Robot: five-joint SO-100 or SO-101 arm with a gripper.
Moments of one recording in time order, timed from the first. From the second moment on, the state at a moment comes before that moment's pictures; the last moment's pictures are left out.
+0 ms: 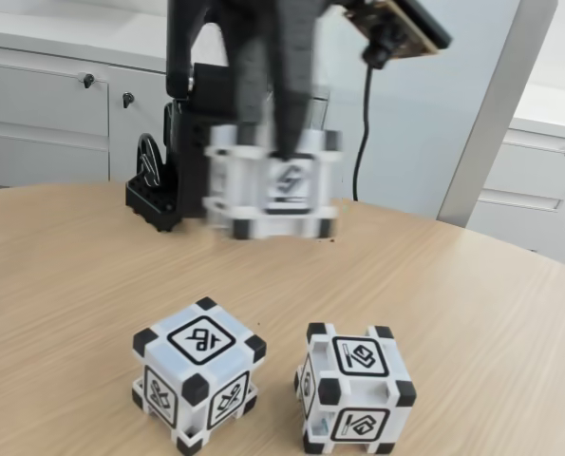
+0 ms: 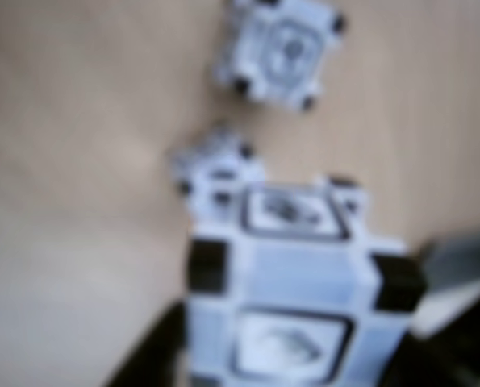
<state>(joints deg) 20.3 122.7 96.9 91.8 -8.7</state>
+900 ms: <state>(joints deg) 26.5 104.3 96.9 87.8 -9.3</state>
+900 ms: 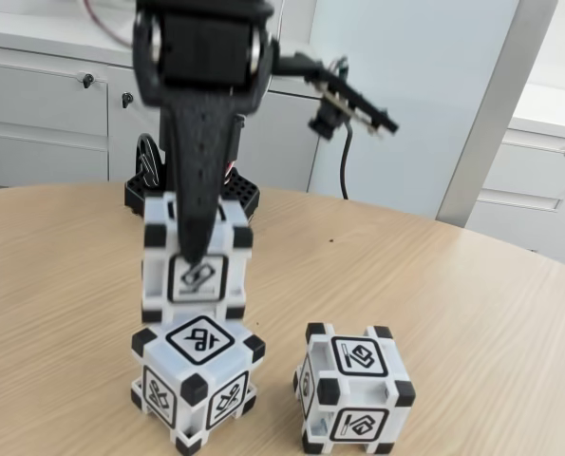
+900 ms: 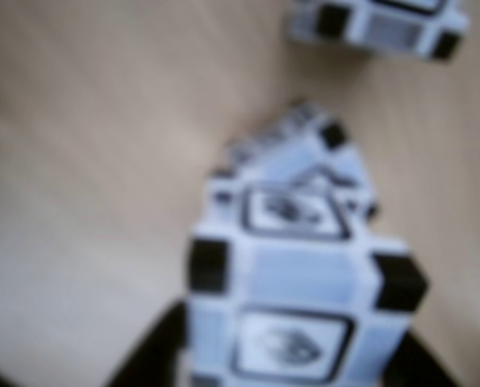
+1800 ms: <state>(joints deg) 26.6 103.8 96.9 81.6 -10.9</state>
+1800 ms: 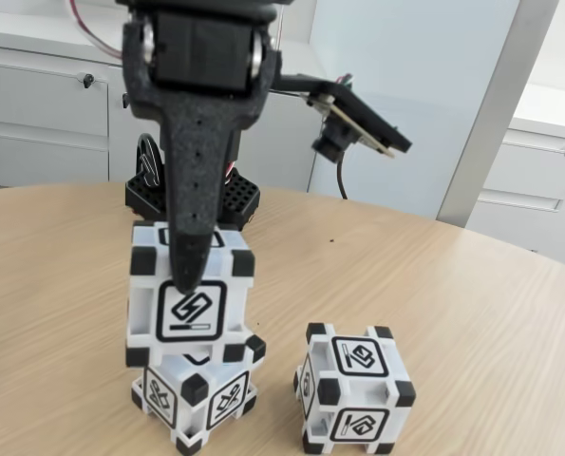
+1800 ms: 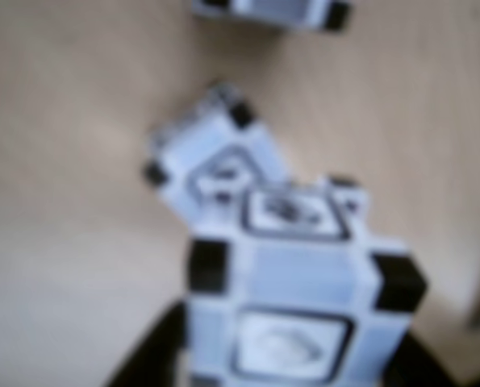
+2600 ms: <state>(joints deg) 26.5 103.8 96.9 86.3 -13.3</state>
